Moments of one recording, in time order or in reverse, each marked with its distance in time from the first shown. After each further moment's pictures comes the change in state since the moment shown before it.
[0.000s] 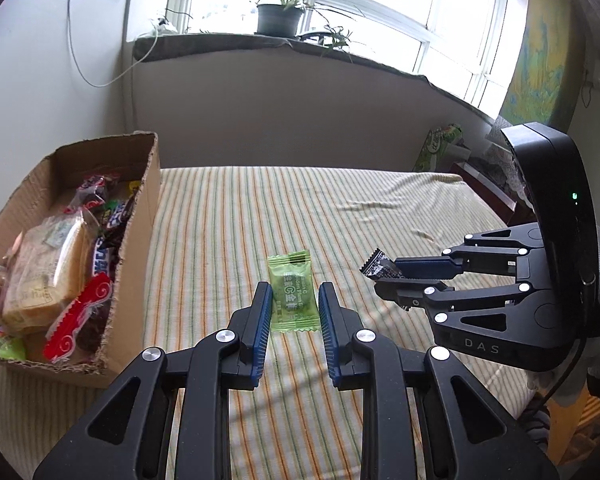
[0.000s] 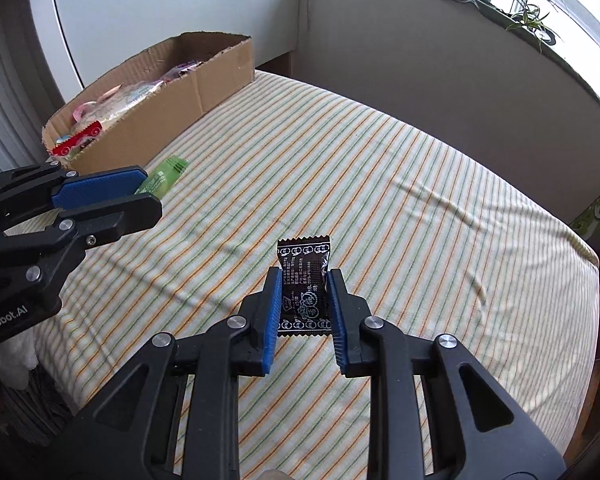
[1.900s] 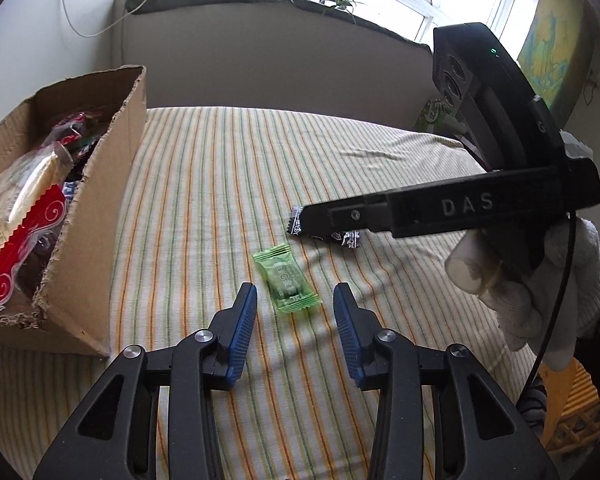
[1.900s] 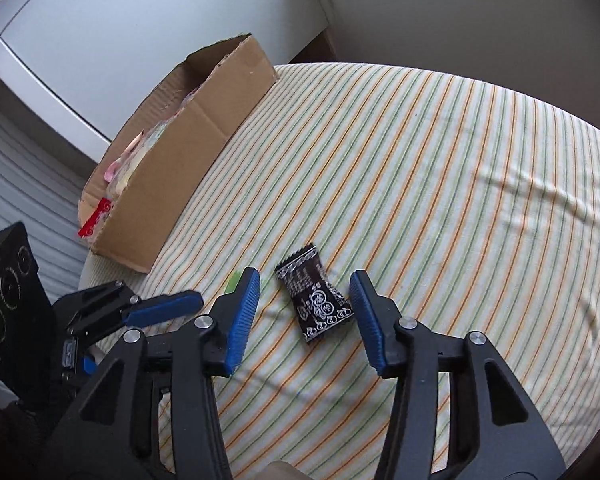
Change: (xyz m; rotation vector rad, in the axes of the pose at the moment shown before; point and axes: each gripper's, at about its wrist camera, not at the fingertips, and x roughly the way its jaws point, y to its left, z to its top) left arm 0.031 0.009 -0.025 -0.035 0.142 -0.050; right arm 0.061 -0.032 0.023 0.190 0.070 0.386
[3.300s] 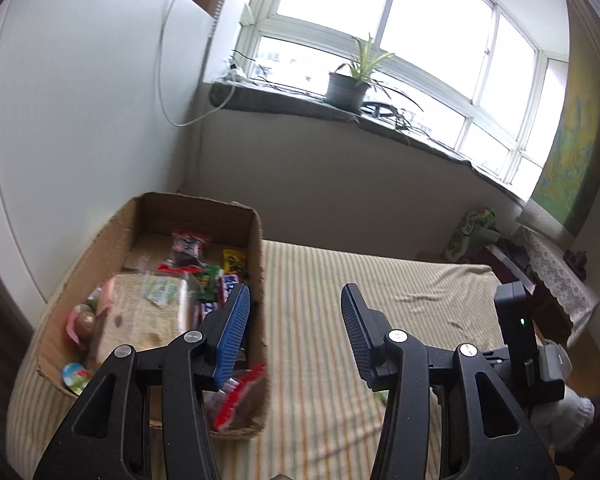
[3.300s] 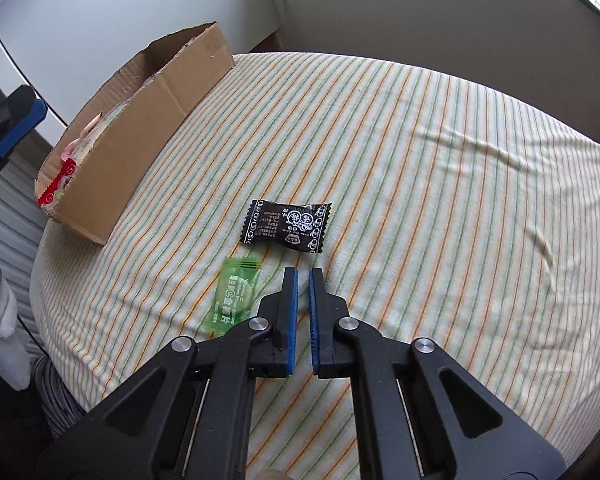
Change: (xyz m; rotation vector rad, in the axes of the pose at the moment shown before) left arm -0.085 0.054 0.044 -0.111 -0.327 0.110; right arm -0.009 0.013 -0.026 0.052 -0.023 -0.221
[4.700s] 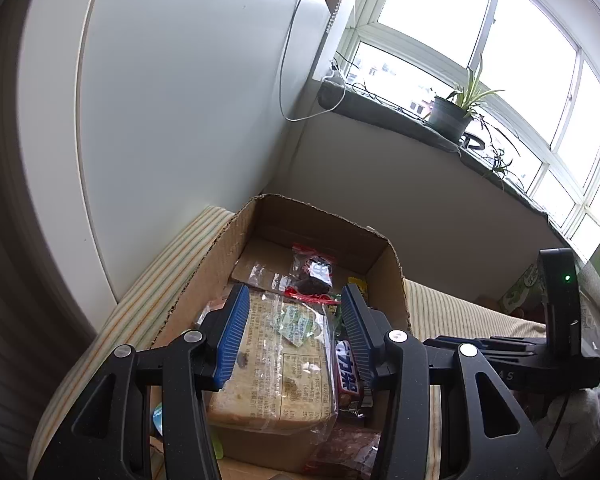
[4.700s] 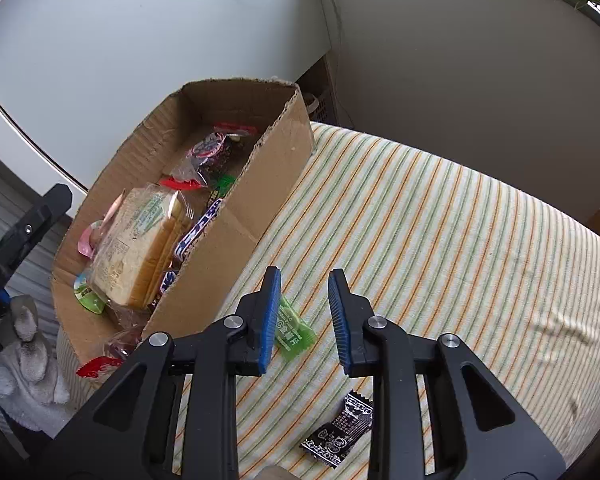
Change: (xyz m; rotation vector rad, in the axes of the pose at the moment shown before) left arm 0.010 0.103 0.018 -0.223 -0.026 0.230; right arm 0.051 0.073 0.122 -0.080 -0.008 0.057
